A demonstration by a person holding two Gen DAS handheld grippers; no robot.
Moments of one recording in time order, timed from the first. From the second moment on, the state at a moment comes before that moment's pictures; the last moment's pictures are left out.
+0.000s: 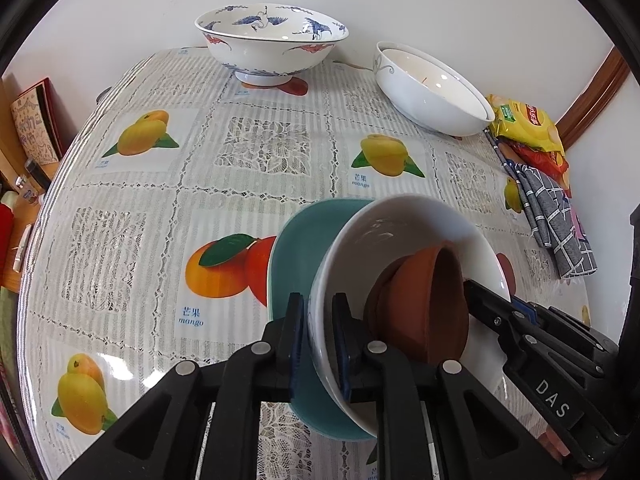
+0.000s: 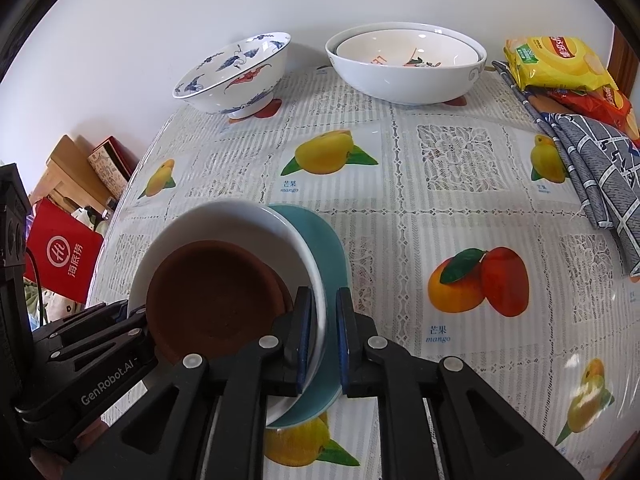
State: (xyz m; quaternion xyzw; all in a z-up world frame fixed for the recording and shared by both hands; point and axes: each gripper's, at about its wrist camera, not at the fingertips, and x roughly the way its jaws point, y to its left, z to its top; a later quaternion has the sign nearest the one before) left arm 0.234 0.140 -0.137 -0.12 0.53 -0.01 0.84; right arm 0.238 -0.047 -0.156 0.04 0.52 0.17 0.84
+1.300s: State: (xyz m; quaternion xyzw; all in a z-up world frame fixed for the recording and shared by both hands) left arm 0.147 0.119 -0.066 -0.10 0.47 0.00 0.88; right arm 0.153 -0.080 -0.095 0.03 0.47 0.17 0.87
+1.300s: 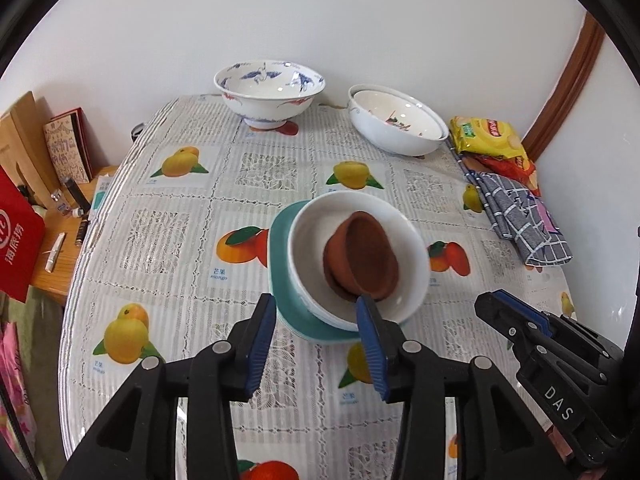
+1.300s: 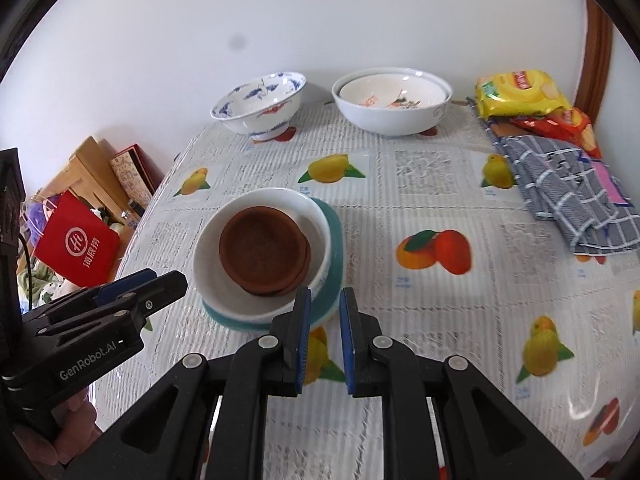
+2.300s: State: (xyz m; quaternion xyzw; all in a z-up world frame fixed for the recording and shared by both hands) left arm -0.004 -0.005 0.004 -0.02 0.33 -0.02 0.94; right arm -0.019 -0.226 -0.020 0.02 0.38 0.02 0.93
